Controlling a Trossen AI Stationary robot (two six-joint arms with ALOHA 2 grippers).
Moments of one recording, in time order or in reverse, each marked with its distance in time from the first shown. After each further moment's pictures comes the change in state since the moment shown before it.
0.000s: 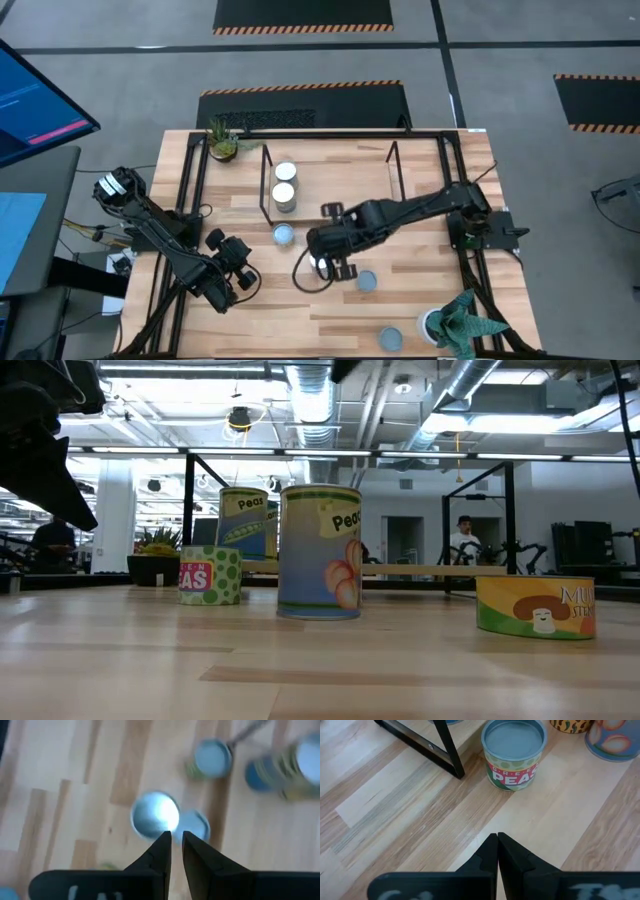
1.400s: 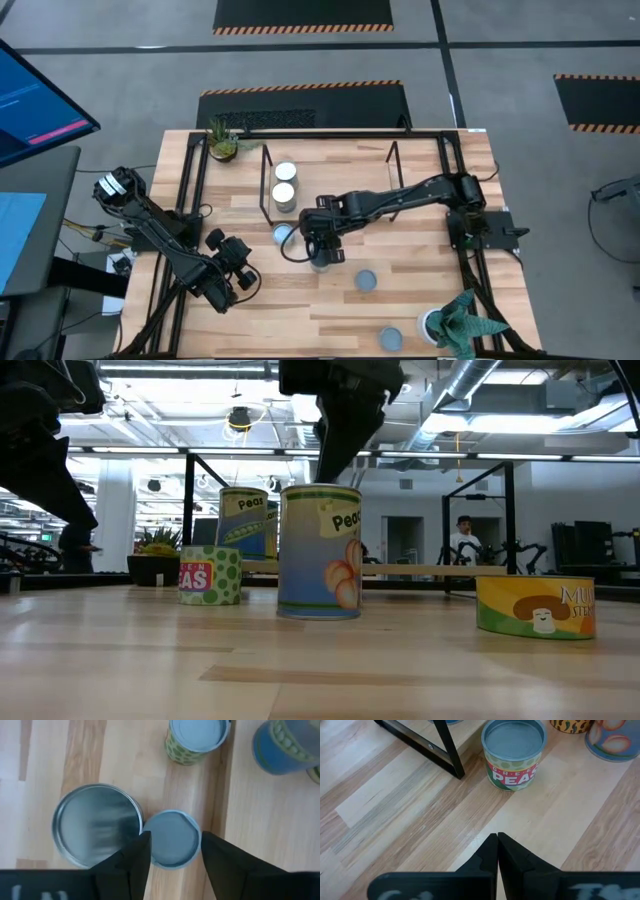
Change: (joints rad) left arm 0.000 0.000 0.000 0.000 0.000 0.000; right arm -0.149 0.001 -0.323 0.298 -0.082 -0.047
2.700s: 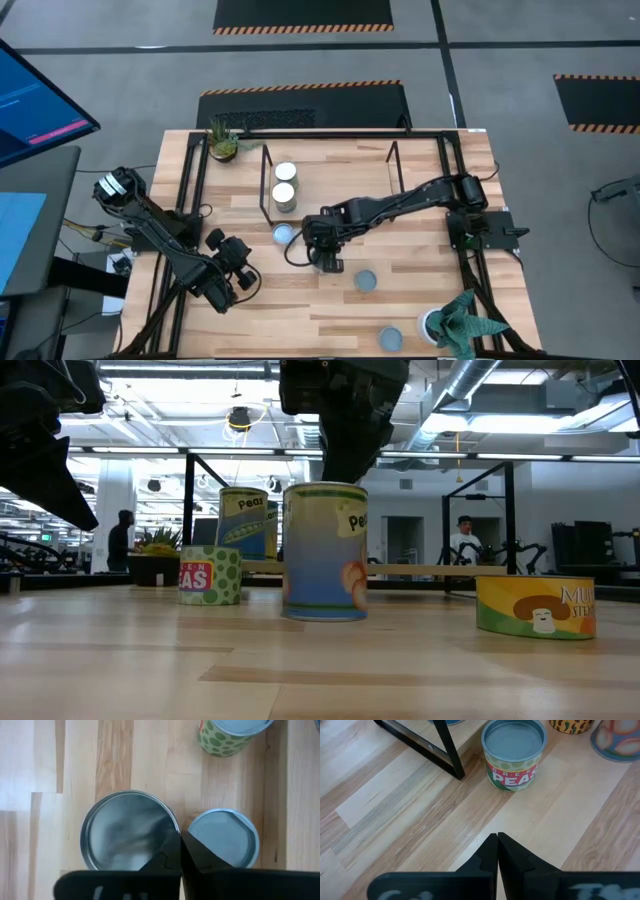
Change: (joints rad) left arm 0.000 0.000 0.000 0.000 -0.003 0.000; right arm 0.021 -0.004 -0.113 0.082 -0.121 0.150
